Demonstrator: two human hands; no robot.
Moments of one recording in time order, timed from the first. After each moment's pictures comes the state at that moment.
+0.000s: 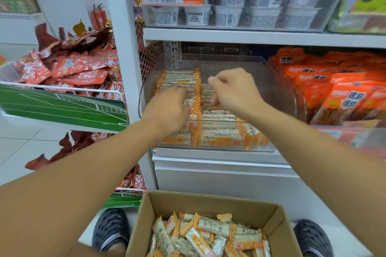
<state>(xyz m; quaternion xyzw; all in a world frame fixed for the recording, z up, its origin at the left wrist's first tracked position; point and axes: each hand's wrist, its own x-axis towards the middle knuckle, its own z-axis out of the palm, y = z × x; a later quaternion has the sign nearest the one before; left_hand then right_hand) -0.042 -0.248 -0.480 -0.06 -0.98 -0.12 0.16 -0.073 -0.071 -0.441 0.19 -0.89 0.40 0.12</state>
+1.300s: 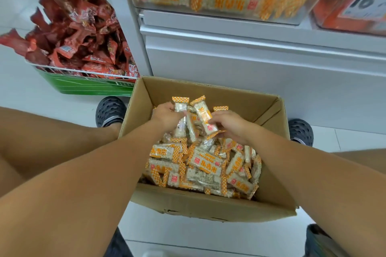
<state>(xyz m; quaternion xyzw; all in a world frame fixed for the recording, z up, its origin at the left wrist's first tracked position) 0.093 -0.209 -0.765 0.29 -0.79 -0.51 -0.16 0.048 -0.004 -0.765 -0.07 -0.72 0.54 -0.42</state>
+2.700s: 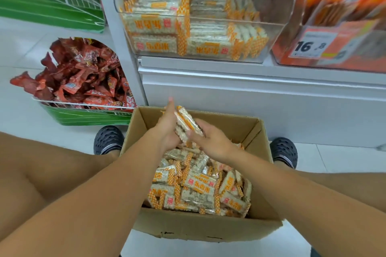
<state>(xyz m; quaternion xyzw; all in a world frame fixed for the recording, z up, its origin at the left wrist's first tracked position) 0.079 -0.180 -0.680 0.36 -0.50 -0.76 -0.20 0.090 -0.023 -0.680 0.18 -0.84 0.47 -0.21</state>
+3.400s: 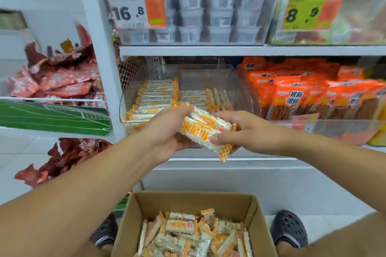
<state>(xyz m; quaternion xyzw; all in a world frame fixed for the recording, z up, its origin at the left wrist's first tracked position) 0.041 -0.156 -0.440 0.12 -0.63 -0.76 -0.09 0.016 0.039 -0.431 0.29 -0.83 0.43 -0.19</state>
